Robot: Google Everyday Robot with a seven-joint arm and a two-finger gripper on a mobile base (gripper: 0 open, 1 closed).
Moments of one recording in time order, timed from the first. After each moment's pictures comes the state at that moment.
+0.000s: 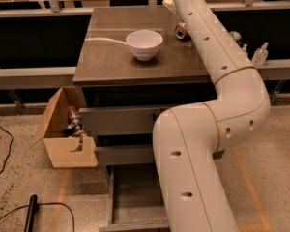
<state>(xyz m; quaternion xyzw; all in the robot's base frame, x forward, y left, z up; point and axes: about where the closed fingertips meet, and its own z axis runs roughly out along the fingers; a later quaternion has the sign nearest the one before) 0.935 -0.161 0.898 -0.81 0.40 -0.39 0.16</state>
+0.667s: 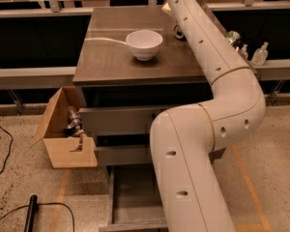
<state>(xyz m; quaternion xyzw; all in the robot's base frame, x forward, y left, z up) 0.942 -0.167 0.884 -0.83 0.36 -0.41 0.10</state>
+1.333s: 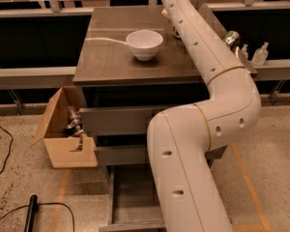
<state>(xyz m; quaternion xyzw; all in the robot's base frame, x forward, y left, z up) 0.945 -0.170 0.874 -0.84 0.35 -0.41 0.07</state>
